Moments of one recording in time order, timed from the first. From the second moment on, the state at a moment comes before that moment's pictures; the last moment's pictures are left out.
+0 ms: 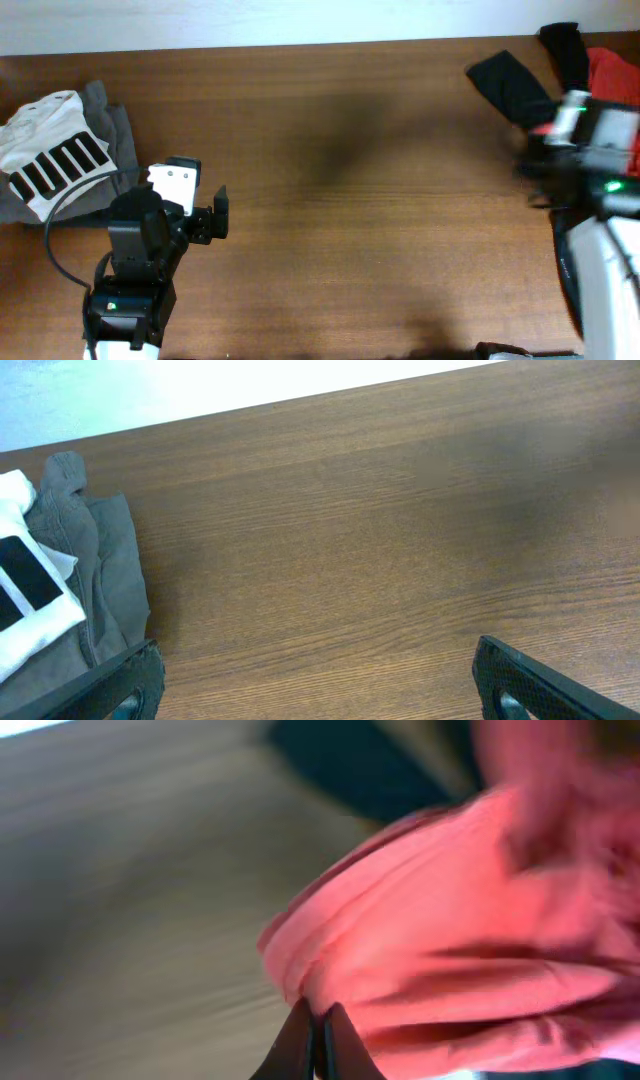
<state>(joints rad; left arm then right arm) -0.08 0.86 0.79 -0.49 0.01 0.11 -0.12 1.25 1.24 -0.85 0.05 0.09</state>
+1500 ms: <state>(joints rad) -0.38 1.25 0.80 -0.27 0.24 -0.21 -0.22 1.34 1.32 -1.18 0.19 0.19</state>
